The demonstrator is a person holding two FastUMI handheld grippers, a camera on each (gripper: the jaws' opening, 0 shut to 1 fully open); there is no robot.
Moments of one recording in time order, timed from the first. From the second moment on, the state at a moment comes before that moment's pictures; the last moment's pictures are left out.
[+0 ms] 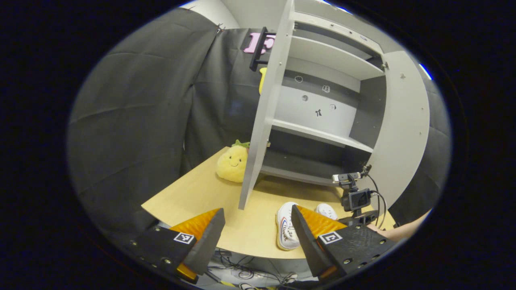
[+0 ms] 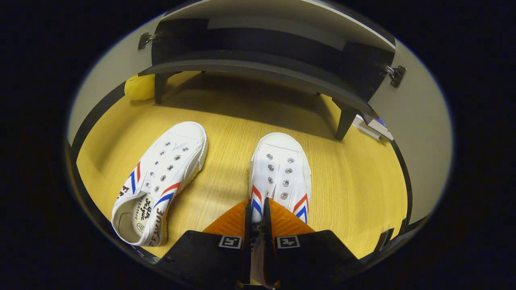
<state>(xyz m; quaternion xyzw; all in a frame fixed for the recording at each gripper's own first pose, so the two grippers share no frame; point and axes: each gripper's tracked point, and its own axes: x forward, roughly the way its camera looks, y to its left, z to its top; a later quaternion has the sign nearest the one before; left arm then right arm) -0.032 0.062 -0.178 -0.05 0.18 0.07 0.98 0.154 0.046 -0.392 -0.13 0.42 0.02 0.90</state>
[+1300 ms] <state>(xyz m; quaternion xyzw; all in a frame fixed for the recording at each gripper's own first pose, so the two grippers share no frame) -0.021 -0.012 -0.094 0.03 0.09 -0.05 0.99 0.129 0.075 -0.056 -0.01 0.16 0.09 0.98</state>
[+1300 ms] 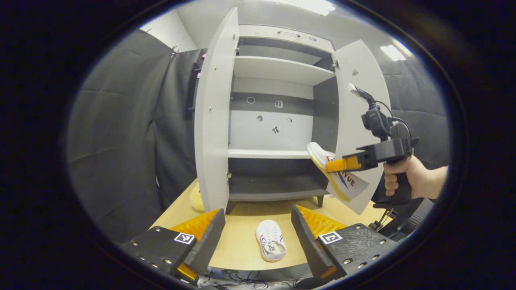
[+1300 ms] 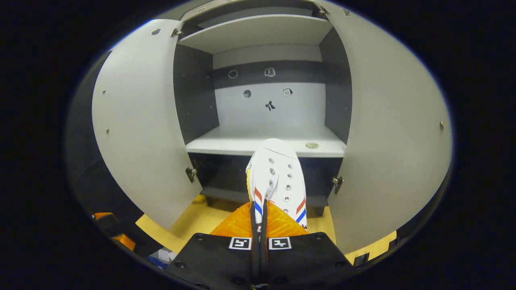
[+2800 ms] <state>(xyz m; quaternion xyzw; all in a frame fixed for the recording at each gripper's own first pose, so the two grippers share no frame) 0.062 -0.022 -0.015 0.00 0.07 0.07 1.00 0.417 0.063 0.033 0.05 0.09 0.08 0.99</state>
